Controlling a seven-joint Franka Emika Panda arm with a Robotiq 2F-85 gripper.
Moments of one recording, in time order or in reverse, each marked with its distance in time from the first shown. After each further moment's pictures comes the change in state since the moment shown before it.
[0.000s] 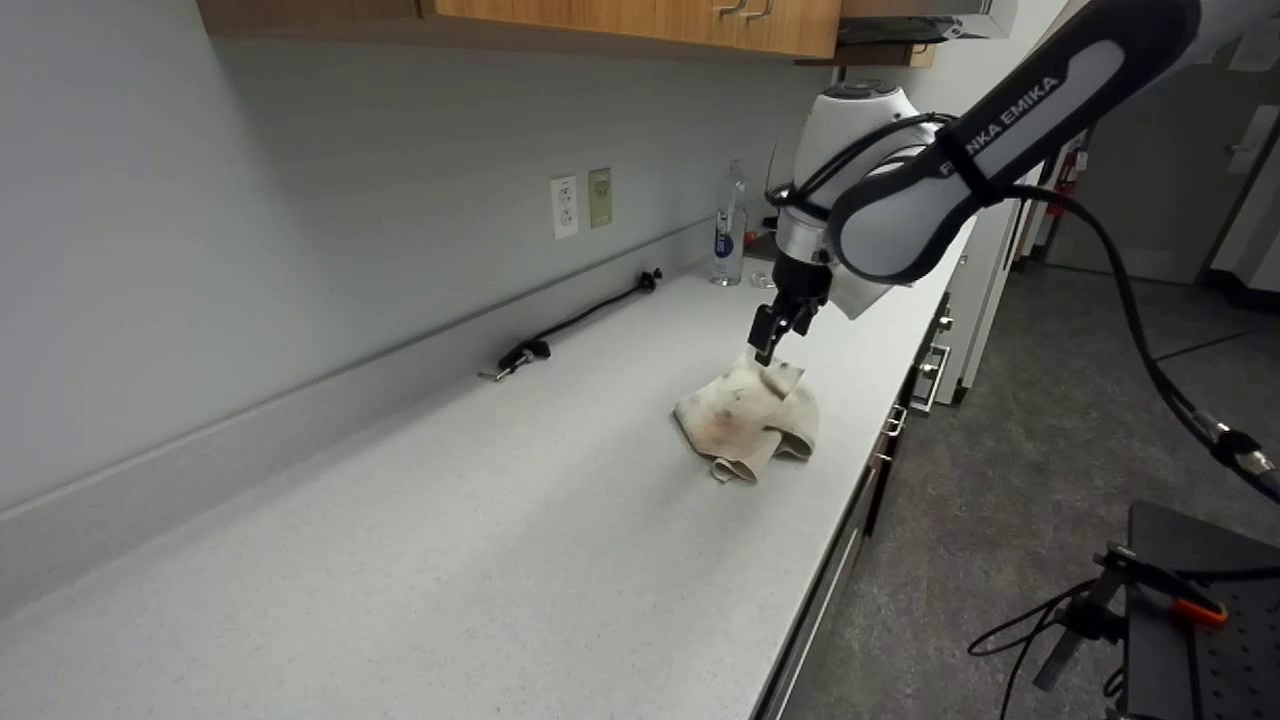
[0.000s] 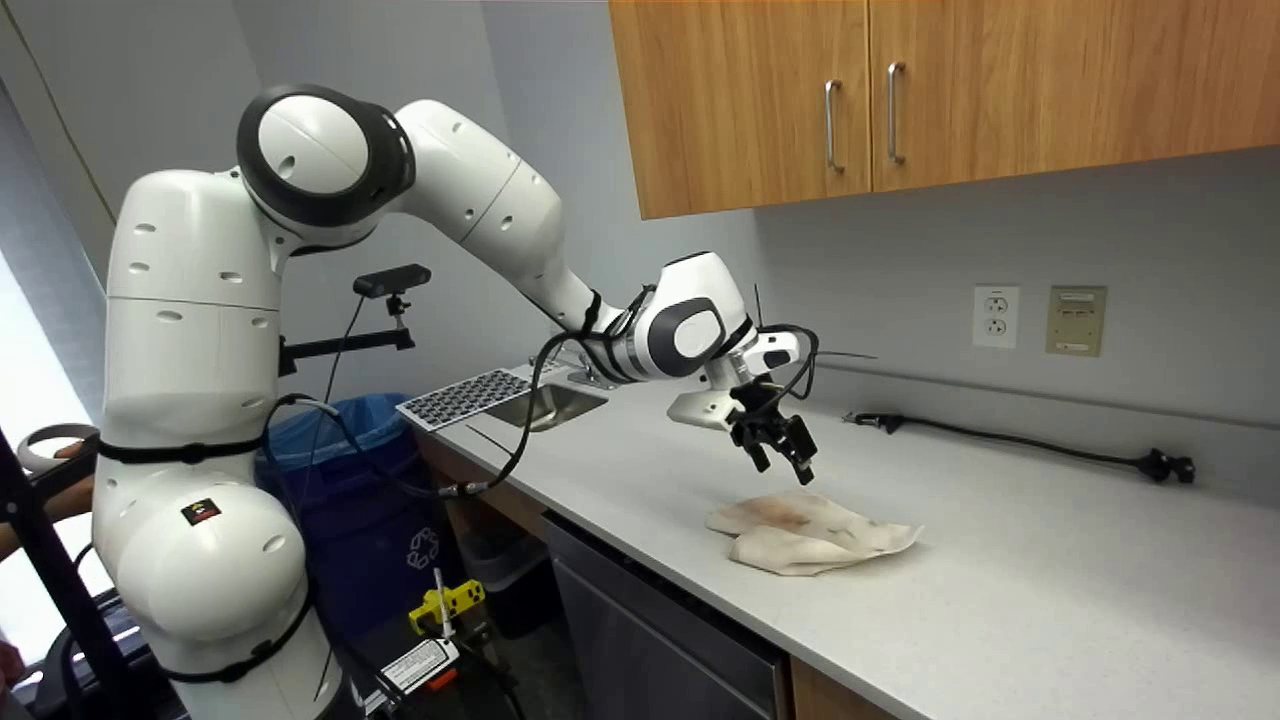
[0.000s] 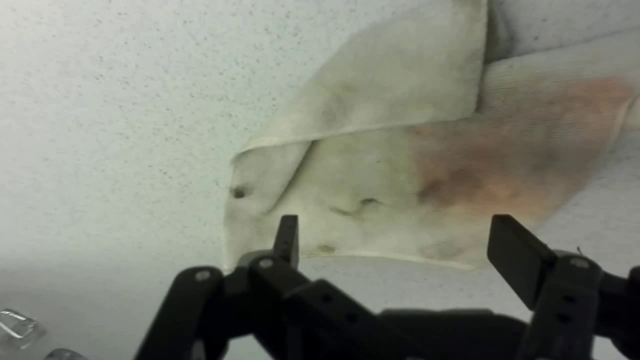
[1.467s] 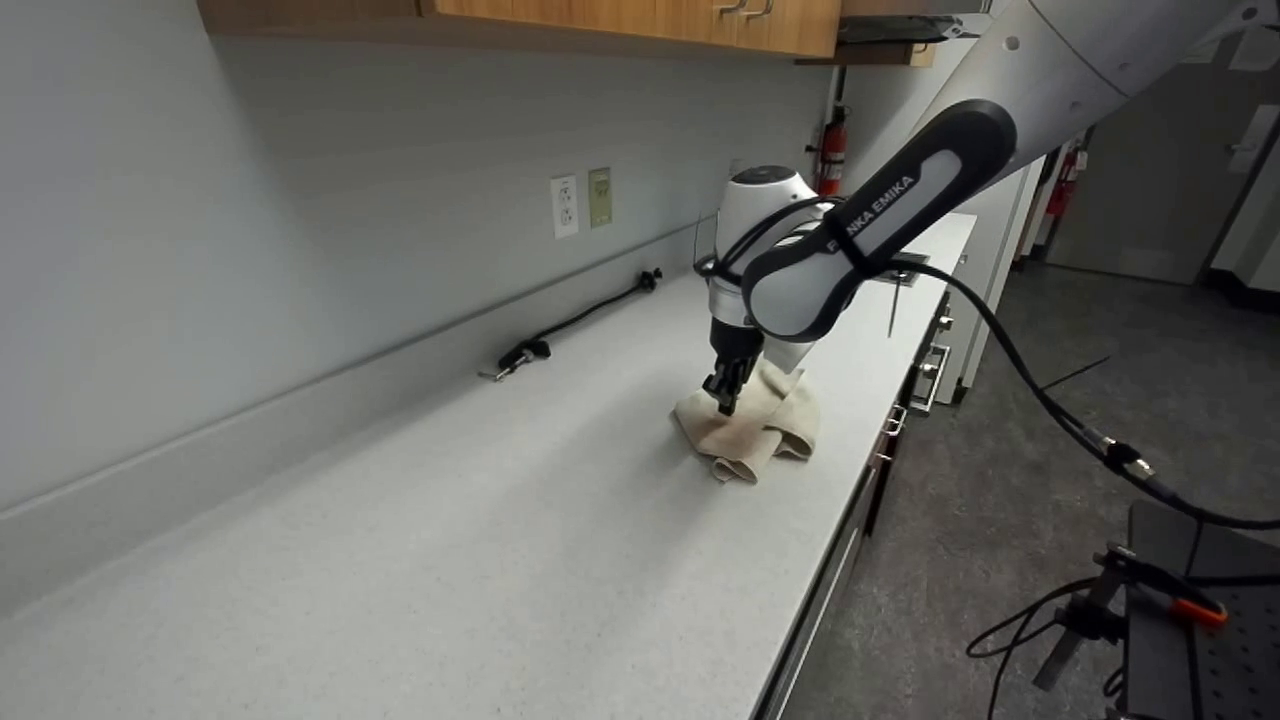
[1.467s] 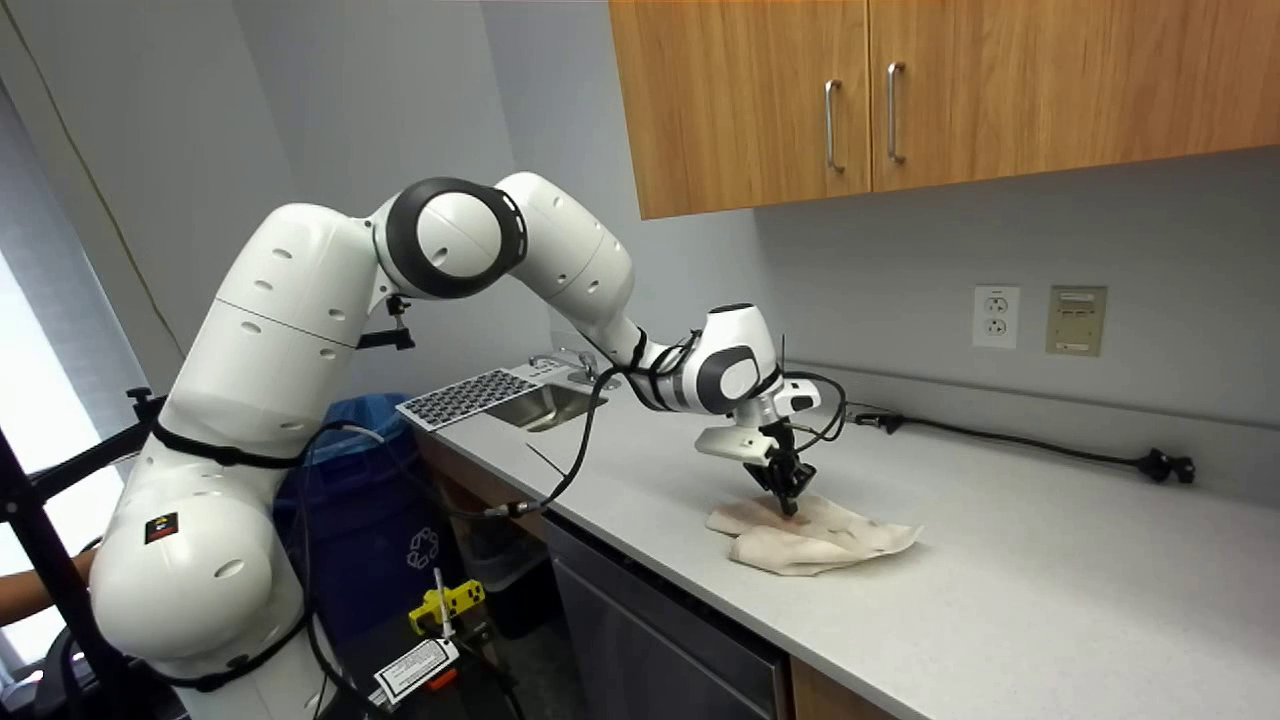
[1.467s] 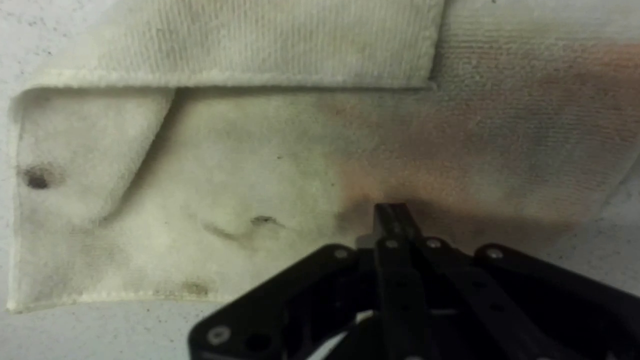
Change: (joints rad) arm -0.233 0.320 0.290 0.318 0.004 -0.081 -0.108
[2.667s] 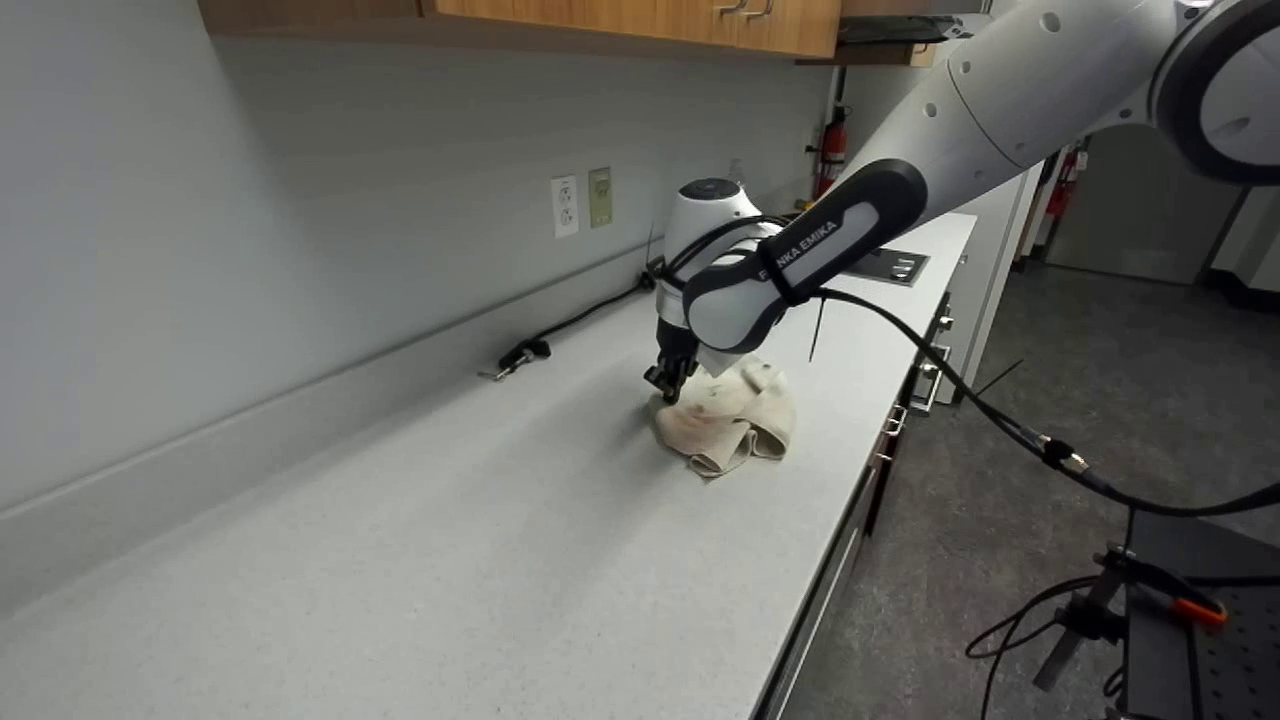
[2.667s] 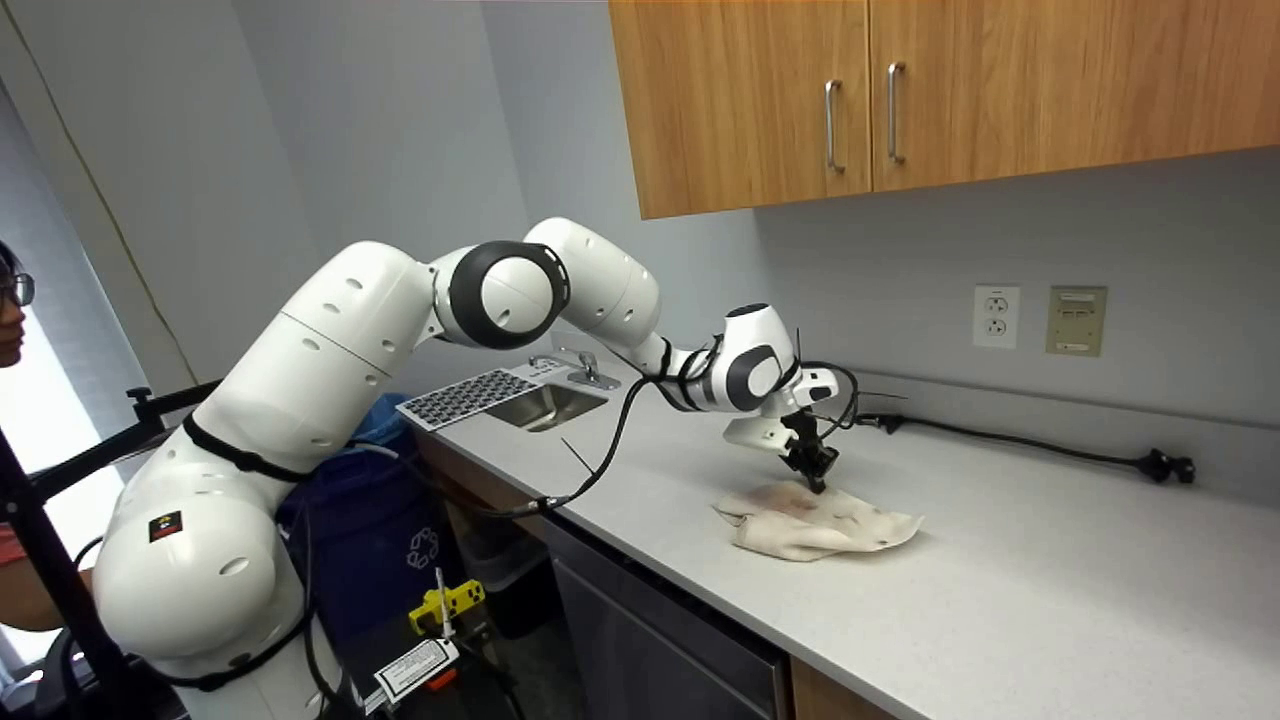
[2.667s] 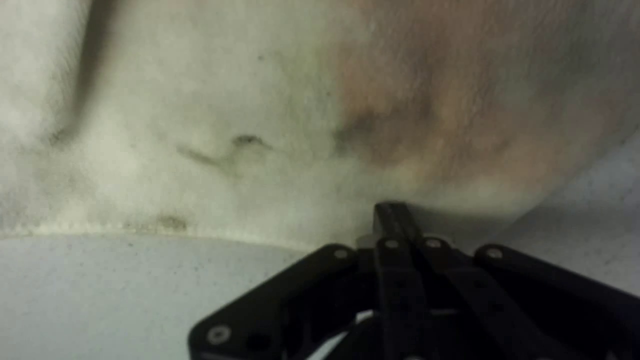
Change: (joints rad) arm 0.023 0.222 -0.010 0.342 -0.002 -0.008 0.128
